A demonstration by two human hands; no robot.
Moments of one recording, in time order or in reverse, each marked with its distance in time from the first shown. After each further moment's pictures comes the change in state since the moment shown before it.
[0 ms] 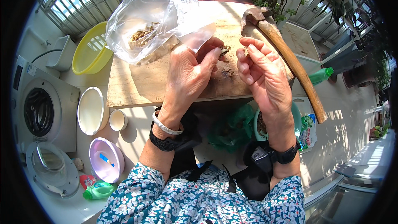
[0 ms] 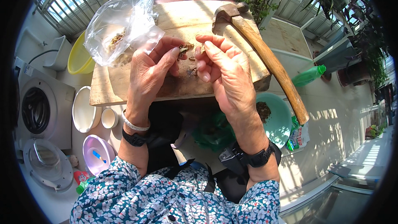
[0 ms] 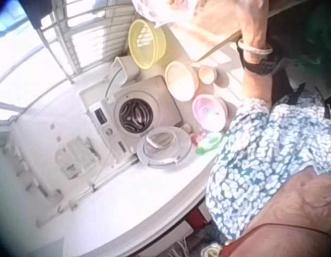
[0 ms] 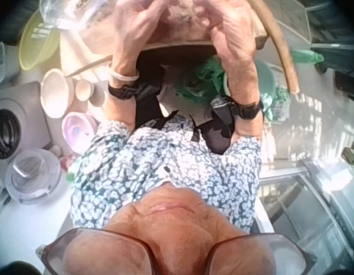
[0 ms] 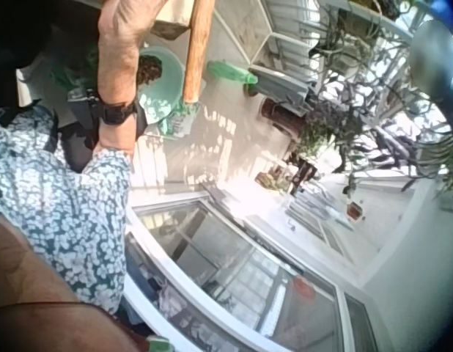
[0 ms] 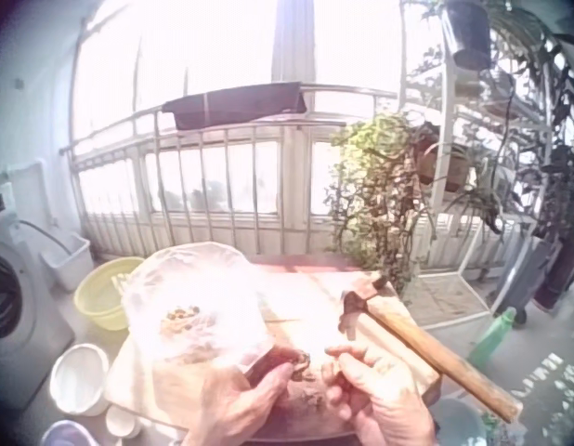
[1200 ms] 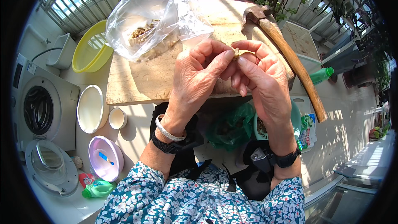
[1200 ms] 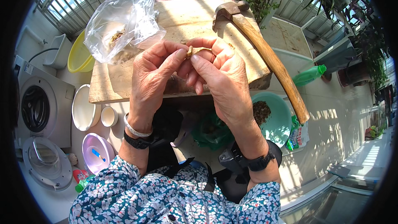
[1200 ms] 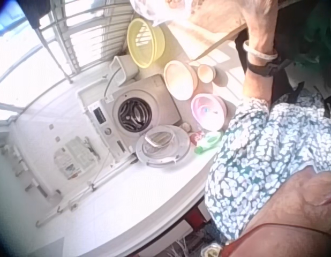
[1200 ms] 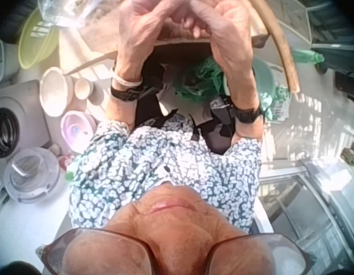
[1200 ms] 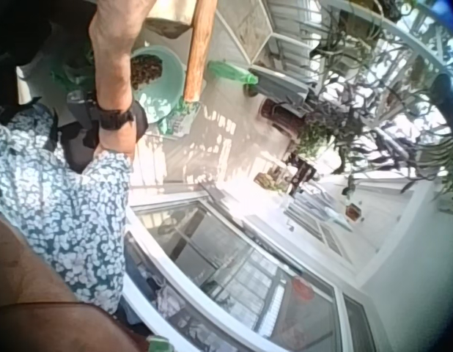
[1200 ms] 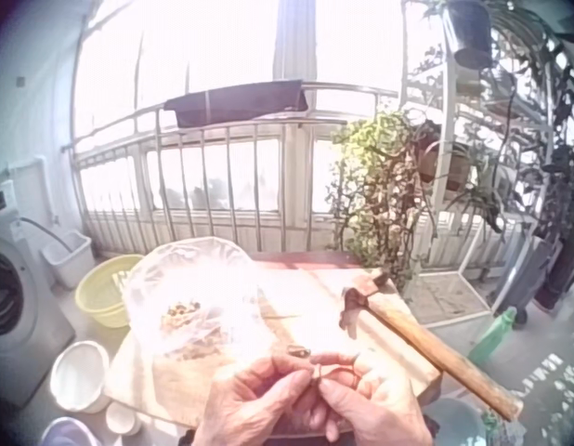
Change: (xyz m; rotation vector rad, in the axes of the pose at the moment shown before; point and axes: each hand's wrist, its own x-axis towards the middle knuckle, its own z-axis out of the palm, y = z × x) left_hand -0.013 0.004 0.013 -0.237 -0.059 0.041; right_hand -0.014 -0.002 0.019 -0.289 -0.052 -0.022
